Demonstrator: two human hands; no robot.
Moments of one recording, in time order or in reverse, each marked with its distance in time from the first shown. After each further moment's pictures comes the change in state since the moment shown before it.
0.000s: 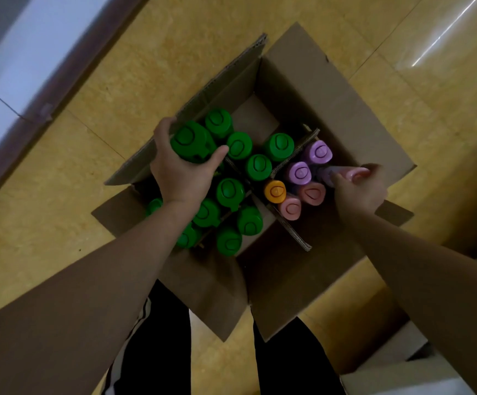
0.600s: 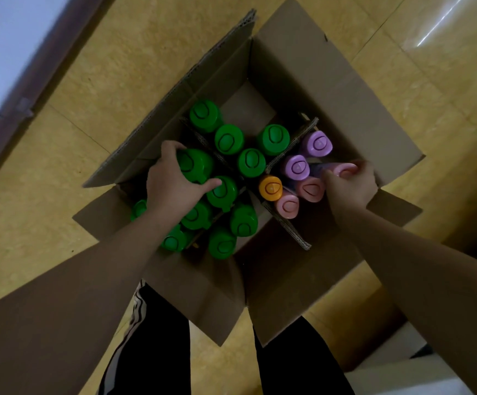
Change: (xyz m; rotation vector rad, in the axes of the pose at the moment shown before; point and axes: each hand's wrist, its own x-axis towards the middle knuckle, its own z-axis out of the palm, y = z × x) left_hand 0.008 -0.043 0.011 0.400 -0.352 -0.016; right_hand 0.009 0.013 0.022 0.027 -0.069 0.038
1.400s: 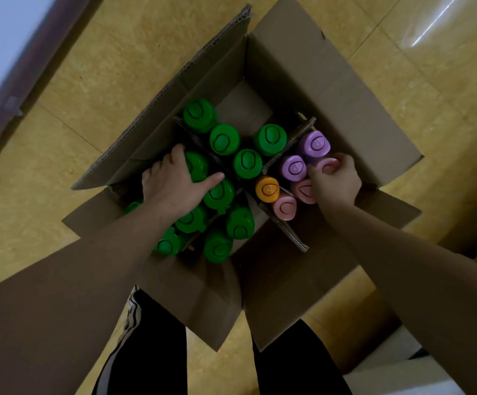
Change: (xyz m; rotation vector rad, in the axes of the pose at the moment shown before) left_hand 0.021 -0.003 0.013 0.453 -0.215 -0.025; right_hand 0.000 -0.008 0.016 -0.056 -0.160 -0.031
